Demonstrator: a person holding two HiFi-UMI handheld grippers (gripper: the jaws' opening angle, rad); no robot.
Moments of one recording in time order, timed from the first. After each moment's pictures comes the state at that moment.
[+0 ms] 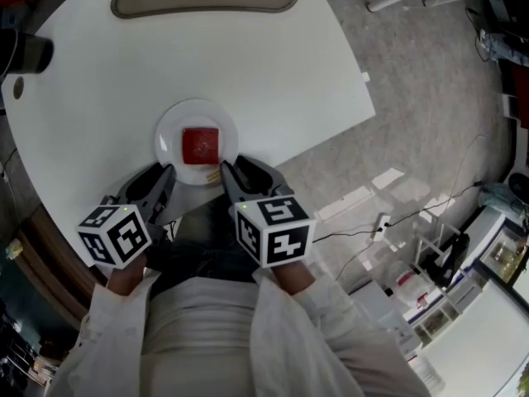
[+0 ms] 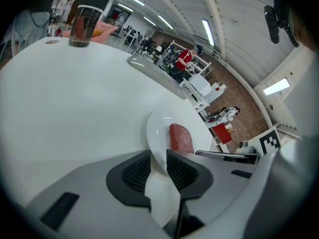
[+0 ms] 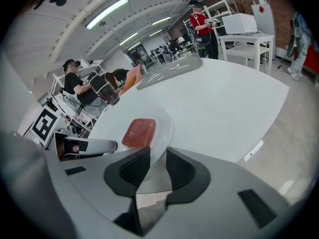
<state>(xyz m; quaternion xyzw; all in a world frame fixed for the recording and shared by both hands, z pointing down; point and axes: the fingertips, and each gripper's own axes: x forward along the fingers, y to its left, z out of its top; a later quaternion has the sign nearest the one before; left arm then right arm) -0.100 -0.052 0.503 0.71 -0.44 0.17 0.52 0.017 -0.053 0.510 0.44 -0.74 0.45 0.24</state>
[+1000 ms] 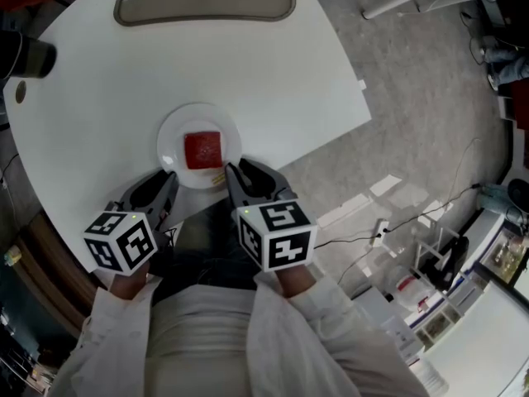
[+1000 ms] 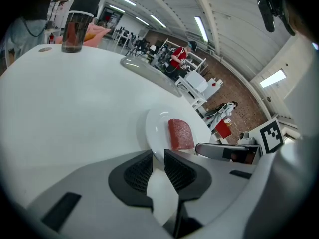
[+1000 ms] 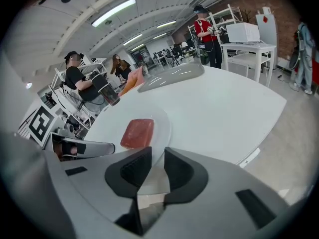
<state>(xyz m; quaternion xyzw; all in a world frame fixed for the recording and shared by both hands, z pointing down) -0.094 -0.048 0.500 0.73 -0.43 0.19 0.49 0.024 -0.058 0.503 0.45 -0.75 0.42 0.25</state>
